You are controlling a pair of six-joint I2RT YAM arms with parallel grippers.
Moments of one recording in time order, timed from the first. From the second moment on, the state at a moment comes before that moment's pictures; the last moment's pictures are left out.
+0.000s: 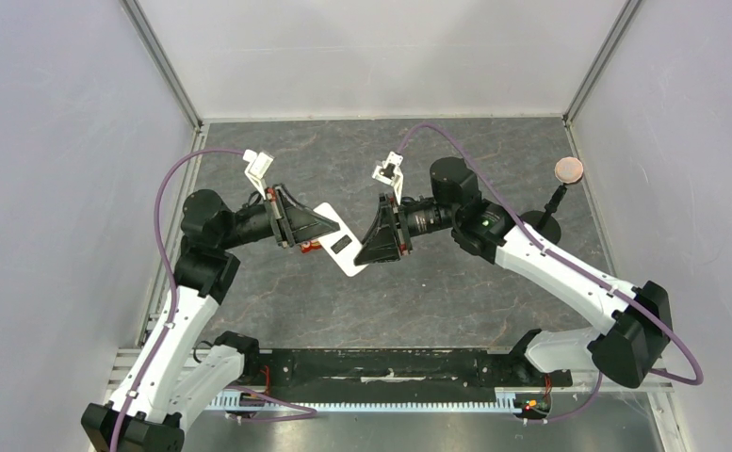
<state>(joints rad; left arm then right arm) -0.28 0.81 0.81 0.10 0.99 -0.90 0.75 1.31 1.13 -0.08 -0.97 0.46</state>
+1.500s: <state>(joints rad) -0.28 0.83 1.00 -0.66 0.09 -0.55 0.71 1.44 1.05 -0.47 0.18 0.33</state>
